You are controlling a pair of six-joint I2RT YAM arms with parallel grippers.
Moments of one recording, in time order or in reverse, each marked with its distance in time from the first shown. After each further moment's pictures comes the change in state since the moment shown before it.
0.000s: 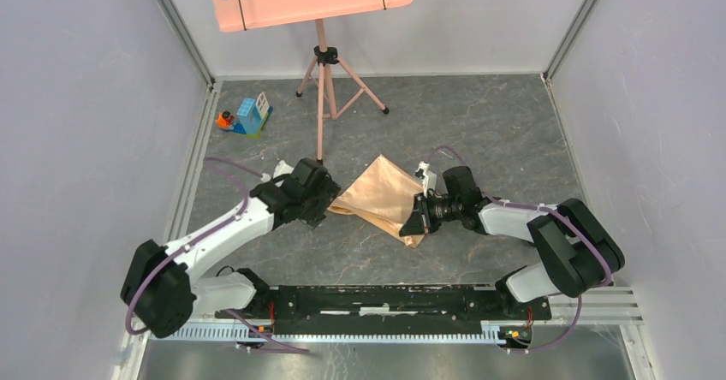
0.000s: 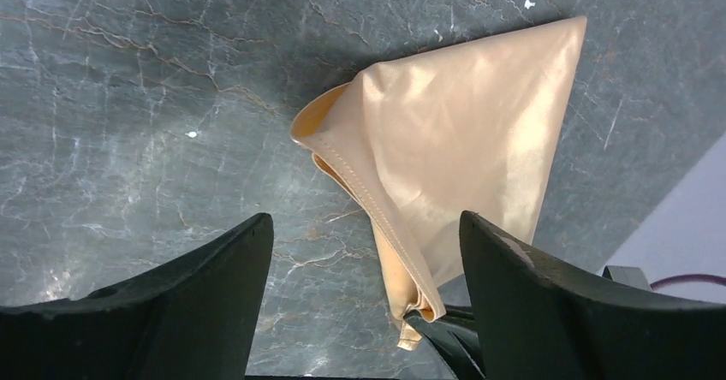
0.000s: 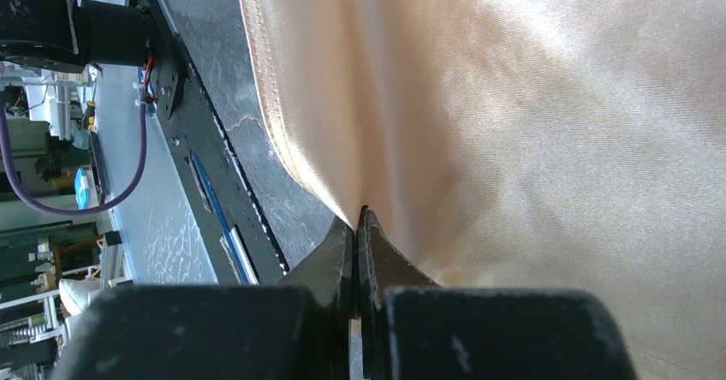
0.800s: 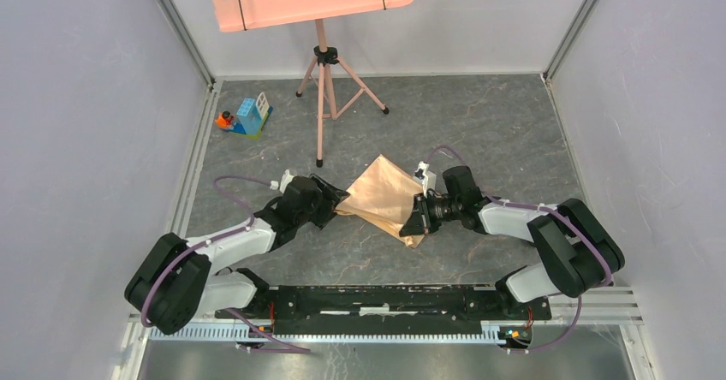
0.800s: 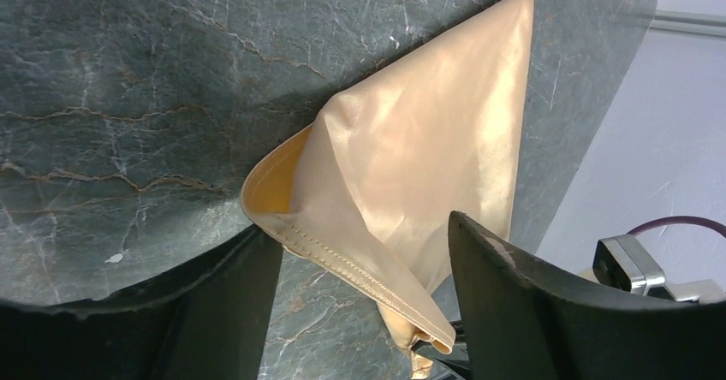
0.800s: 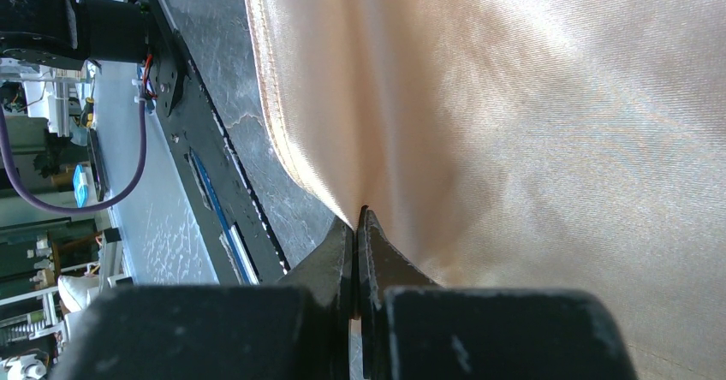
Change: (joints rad) left arm 0.074 -0.006 -0.398 0.723 0.152 0.130; right arm 0.000 0.000 0.008 -0.016 -0.003 -0.013
